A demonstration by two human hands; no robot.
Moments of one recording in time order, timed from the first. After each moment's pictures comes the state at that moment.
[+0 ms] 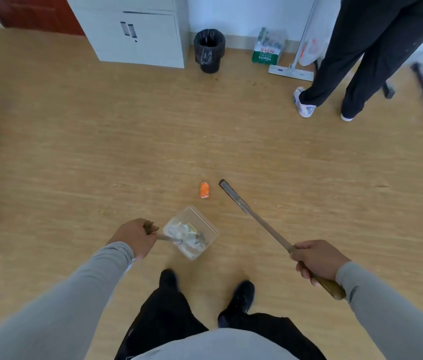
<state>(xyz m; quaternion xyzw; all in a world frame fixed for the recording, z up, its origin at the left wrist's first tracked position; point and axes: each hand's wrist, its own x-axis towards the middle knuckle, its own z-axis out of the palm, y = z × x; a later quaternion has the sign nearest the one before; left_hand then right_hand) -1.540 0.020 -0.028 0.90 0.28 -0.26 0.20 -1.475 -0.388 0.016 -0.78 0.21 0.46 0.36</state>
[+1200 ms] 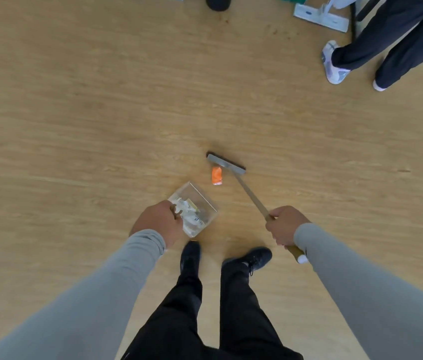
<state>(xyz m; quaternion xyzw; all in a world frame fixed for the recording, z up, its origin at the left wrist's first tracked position) -1.371 0.156 -0.135 0.88 0.26 -0.31 0.24 -1.295 -0.121 -0.096 -0.83 0.15 0.51 0.18</state>
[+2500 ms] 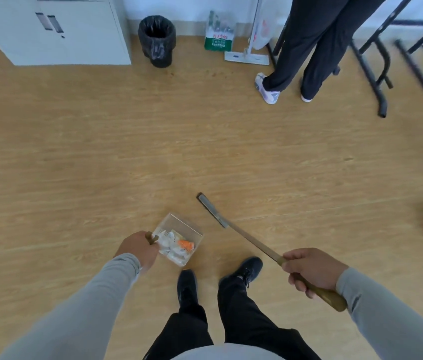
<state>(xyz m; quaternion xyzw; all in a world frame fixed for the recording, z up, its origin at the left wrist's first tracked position) -1.386 0.160 -0.098 0.89 0.21 -0.35 0.22 -1.424 -0.216 0.006 -0.71 0.31 0.46 0.43</state>
